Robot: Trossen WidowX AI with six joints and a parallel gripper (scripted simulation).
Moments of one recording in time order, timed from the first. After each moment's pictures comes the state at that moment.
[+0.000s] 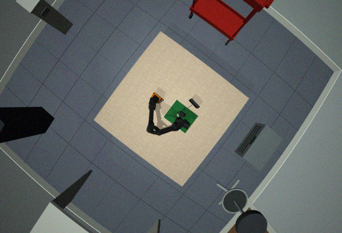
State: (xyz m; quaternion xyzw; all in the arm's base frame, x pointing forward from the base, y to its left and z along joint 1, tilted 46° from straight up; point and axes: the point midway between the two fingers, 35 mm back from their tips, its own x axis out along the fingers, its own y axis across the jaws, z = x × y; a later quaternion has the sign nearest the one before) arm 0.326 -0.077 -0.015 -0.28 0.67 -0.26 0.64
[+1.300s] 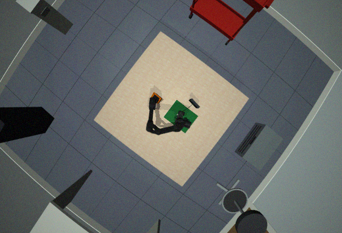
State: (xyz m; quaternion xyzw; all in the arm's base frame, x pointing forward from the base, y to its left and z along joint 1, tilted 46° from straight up) arm 0.327 -0.039 0.018 -0.37 0.70 -0.17 0.59
